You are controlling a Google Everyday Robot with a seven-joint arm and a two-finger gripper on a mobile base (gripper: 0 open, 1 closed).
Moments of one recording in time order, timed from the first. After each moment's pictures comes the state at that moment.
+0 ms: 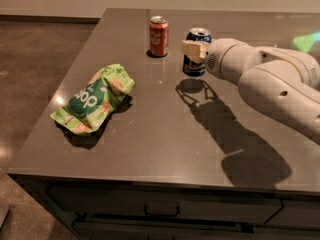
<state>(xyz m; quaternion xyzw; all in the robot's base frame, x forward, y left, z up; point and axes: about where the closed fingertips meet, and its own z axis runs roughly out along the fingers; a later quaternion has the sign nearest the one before) 0.665 -0.109 0.946 -0.77 -0.11 -0.61 0.16</state>
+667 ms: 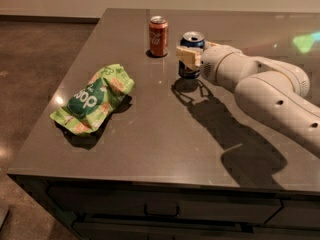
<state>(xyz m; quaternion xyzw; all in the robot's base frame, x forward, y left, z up) 0.667 -0.096 0.935 -0.74 -0.16 -0.64 0.16</state>
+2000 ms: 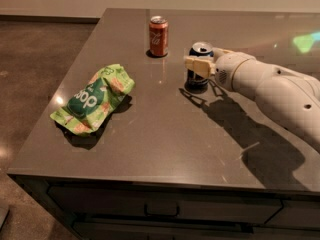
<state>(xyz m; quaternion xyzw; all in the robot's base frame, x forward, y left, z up) 0.663 -0.130 0.916 -0.74 -0.18 -0.63 0.16</state>
